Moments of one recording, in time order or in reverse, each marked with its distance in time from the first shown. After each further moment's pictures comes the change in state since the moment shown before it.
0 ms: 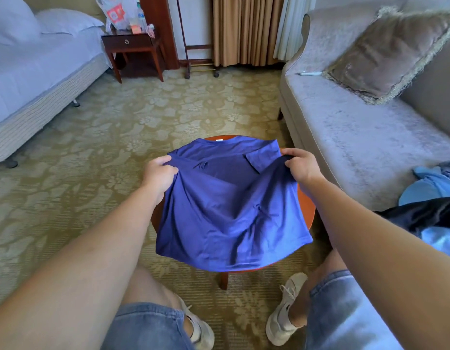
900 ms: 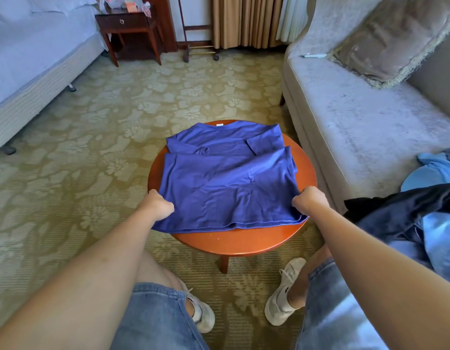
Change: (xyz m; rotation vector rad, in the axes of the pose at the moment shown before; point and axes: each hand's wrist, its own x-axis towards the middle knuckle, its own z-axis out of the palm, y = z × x) left_hand -0.018 -0.085 -0.017 0.777 -0.138 -0.249; right_hand -0.049 0.077 -0.018 -0.799 -0.124 0.345
